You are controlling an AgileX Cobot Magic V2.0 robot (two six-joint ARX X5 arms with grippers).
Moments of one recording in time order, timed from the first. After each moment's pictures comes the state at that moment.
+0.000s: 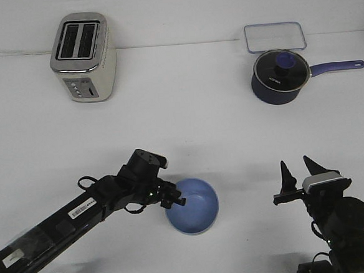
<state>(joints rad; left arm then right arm) -0.75 1.43 1.06 -0.45 0.31 -0.35 0.07 0.39 0.52 -0.32 -0.13 0.05</state>
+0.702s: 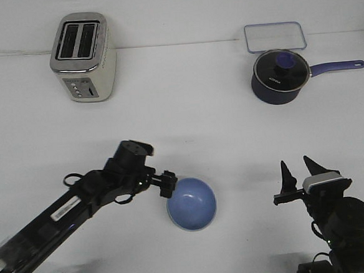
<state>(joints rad) -0.65 1.33 1.13 -0.52 0.15 -0.33 0.07 0.39 0.52 -0.32 -0.13 0.05</state>
